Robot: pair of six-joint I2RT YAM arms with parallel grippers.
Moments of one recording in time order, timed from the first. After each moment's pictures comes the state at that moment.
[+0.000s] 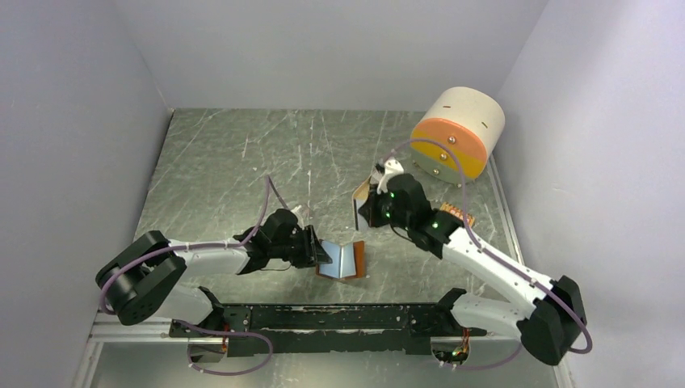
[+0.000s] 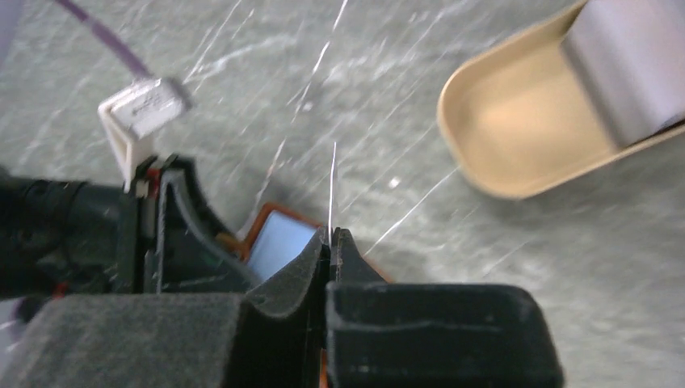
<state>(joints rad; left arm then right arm) -0.83 1.38 0.44 0.24 0.29 -1.02 0.71 1.11 0.83 -0.29 0.05 0.35</state>
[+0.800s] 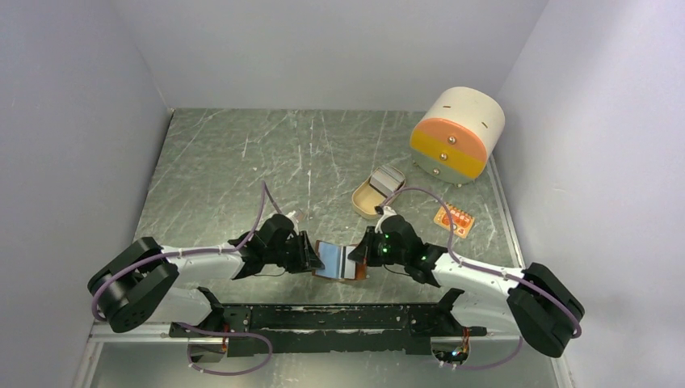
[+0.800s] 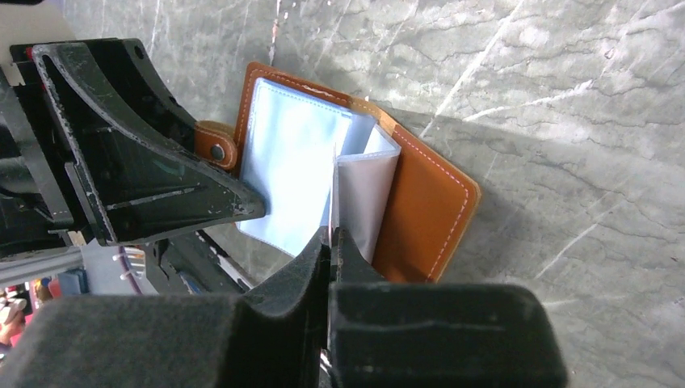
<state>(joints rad) -0.83 1.32 0.38 0.19 0.25 -1.02 0.80 1.10 0.34 0.13 -0.15 0.81</state>
